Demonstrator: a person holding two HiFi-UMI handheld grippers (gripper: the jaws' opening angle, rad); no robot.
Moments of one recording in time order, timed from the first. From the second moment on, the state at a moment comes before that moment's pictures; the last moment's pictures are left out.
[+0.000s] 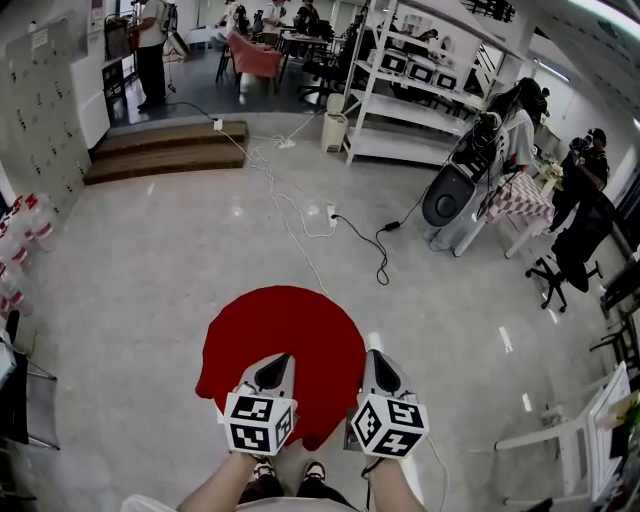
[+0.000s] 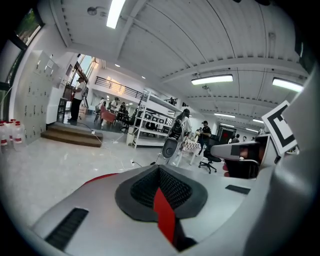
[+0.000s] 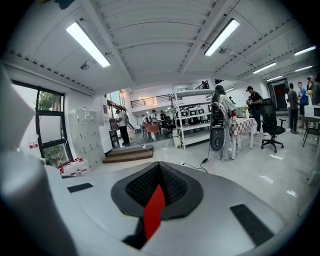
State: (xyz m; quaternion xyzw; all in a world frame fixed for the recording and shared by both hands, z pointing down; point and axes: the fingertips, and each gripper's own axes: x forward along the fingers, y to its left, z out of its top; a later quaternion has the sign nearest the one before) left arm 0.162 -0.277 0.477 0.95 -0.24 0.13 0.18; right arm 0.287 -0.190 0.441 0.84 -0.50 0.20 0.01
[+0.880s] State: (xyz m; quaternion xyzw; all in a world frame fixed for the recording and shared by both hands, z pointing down) left arm 0.172 -0.195 0.587 0.92 -0.20 0.26 0.22; right arm 0.303 -0.098 0.553 0.84 -0.45 0.31 0.03
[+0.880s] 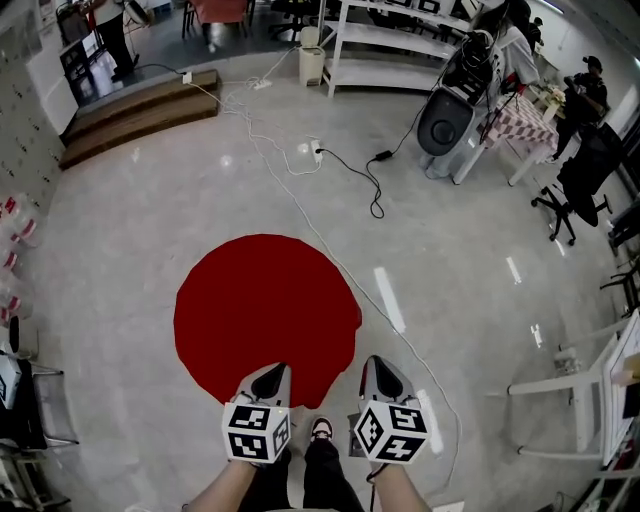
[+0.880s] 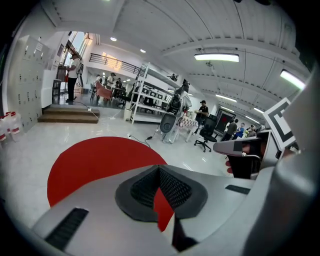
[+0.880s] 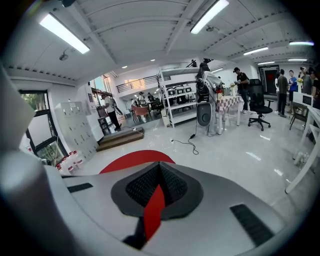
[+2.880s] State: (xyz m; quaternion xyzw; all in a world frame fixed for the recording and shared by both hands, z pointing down) left arm 0.126 -0.149 0.699 0.86 -0.19 0.41 0.23; right arm 0.191 -0.068 0.734 0.69 -0.55 0.47 0.05
